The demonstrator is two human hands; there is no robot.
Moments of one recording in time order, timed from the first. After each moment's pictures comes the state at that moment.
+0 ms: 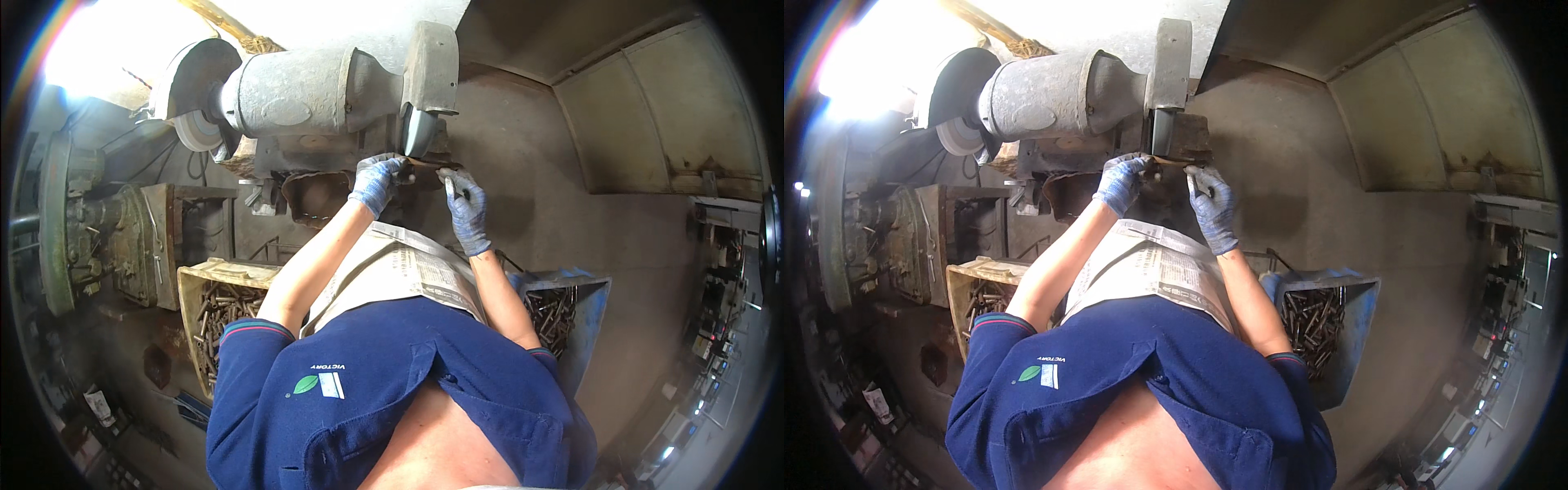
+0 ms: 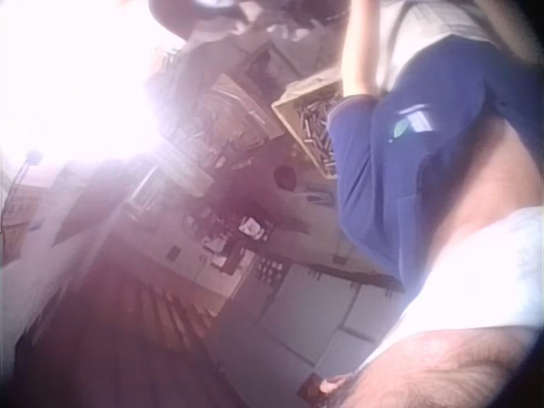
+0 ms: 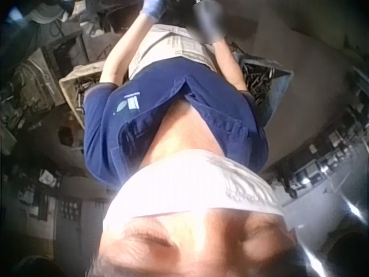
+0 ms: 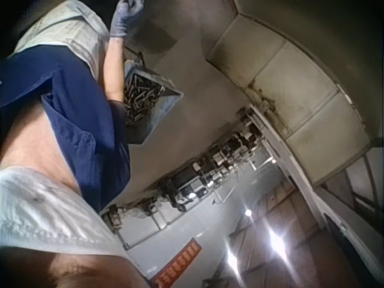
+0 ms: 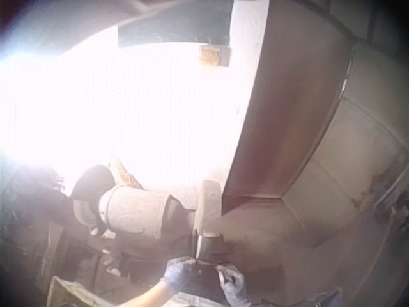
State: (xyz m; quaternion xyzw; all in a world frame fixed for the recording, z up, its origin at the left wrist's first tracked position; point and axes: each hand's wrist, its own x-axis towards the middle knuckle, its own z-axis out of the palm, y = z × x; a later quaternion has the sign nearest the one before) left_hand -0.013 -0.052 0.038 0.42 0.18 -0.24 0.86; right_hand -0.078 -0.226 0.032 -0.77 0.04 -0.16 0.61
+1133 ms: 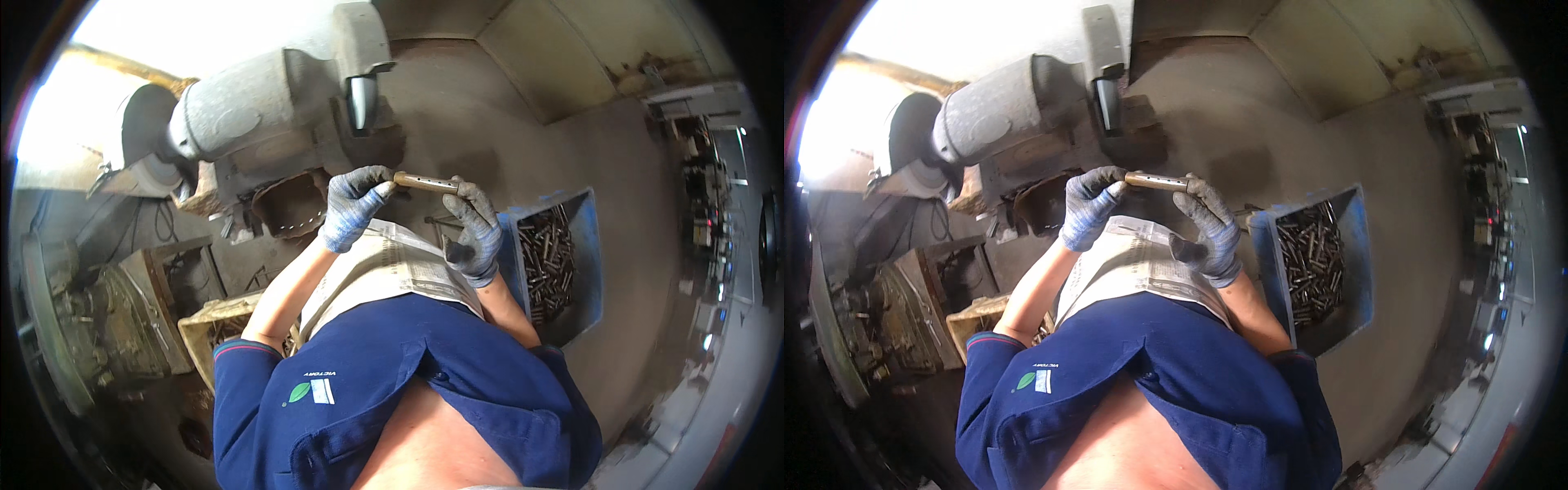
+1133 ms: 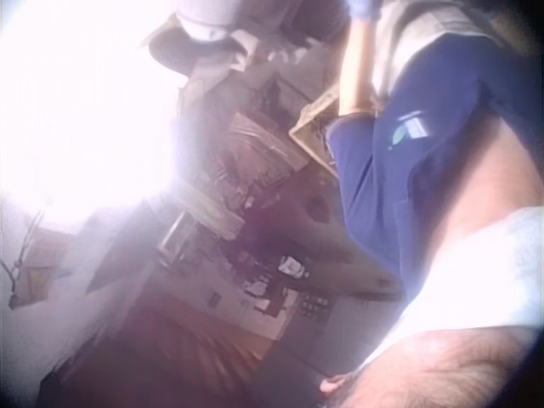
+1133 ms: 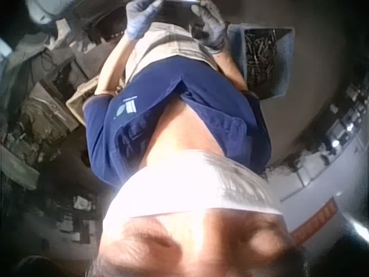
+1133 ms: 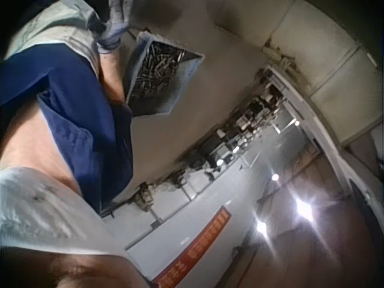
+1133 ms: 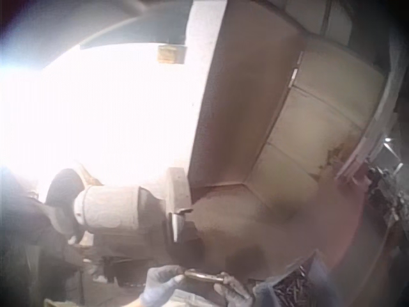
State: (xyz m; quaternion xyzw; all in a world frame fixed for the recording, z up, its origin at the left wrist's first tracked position) left_hand -0.099 -0.021 0.129 0.55 -0.17 -0.25 0.78; right_hand -0.212 -0.195 0.144 -0.81 -0.10 -0.34 0.46
